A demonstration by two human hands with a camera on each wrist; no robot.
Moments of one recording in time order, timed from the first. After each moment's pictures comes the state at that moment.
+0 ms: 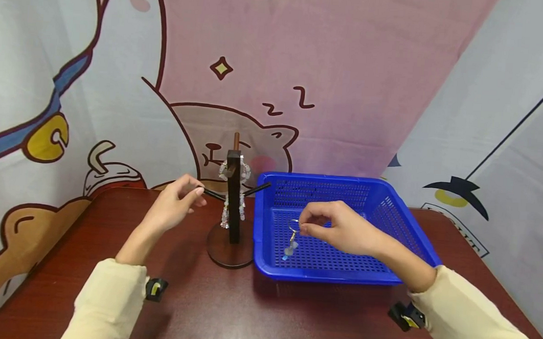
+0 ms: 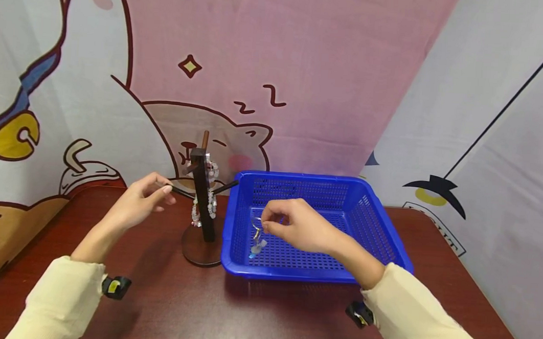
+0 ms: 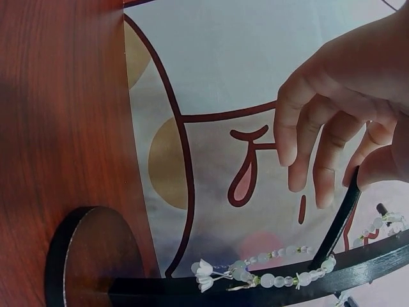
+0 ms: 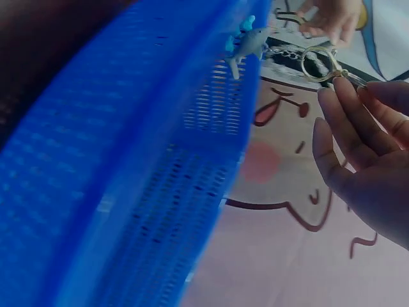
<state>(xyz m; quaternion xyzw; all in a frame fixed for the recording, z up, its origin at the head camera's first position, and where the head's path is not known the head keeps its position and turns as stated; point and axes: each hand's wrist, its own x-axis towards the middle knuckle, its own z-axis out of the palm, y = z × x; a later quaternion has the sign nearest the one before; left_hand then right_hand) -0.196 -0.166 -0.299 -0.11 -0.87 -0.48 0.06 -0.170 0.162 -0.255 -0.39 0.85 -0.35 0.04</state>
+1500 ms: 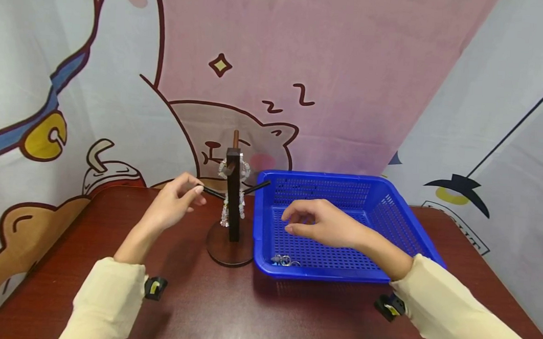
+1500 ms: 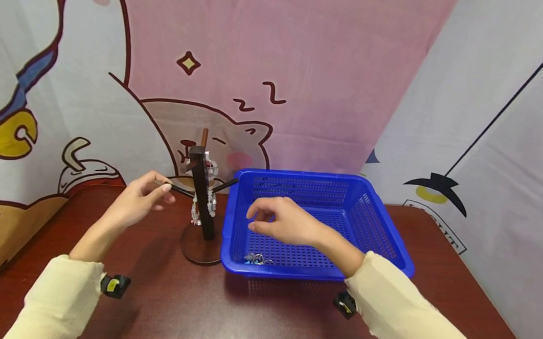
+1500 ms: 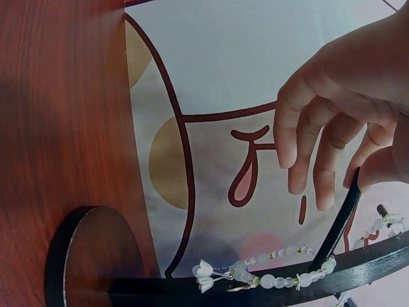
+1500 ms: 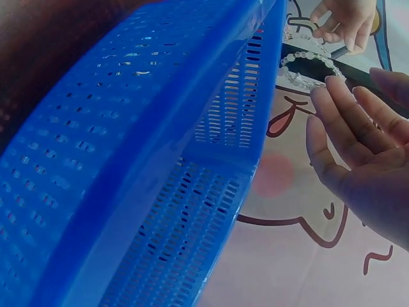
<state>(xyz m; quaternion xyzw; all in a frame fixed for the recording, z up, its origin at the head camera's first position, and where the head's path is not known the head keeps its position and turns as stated) -0.197 -0.167 -0.299 -0.11 -0.87 -0.48 0.05 -0.185 0.146 -0.265 -0.39 0.85 -0.34 0.08</state>
